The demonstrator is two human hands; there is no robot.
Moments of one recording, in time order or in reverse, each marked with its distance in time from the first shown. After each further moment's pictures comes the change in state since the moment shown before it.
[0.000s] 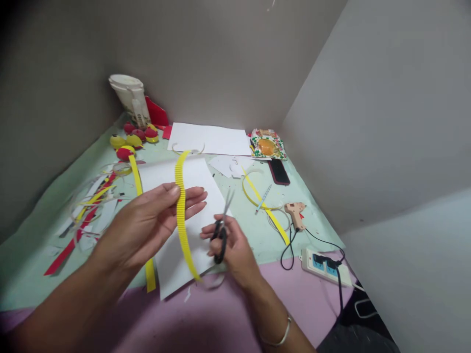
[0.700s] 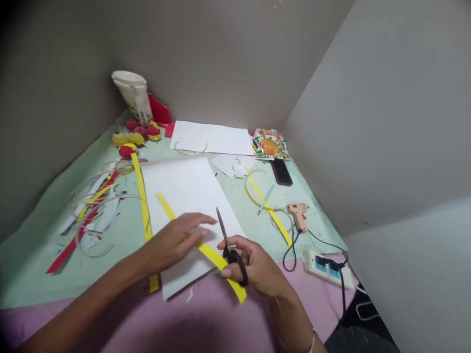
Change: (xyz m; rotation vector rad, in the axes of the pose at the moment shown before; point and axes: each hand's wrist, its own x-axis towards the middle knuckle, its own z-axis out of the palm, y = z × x) left_hand 0.009 -0.035 -0.050 1.261 -0.522 0.323; right_hand -0.023 -0.020 -0.038 -0.123 -0.173 0.343
